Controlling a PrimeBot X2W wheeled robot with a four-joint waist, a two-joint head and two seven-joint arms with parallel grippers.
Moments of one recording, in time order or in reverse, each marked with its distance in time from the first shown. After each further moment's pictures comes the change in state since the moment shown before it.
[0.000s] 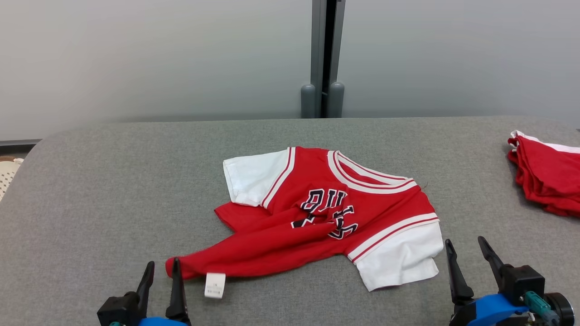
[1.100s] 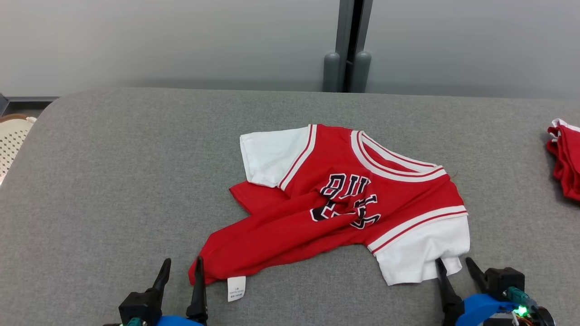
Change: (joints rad) left arm -0.010 0.000 -0.074 -0.004 0.041 0.006 0.000; right arm -0.109 0.000 0.005 0.318 0.058 0.000 0.000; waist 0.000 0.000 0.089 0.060
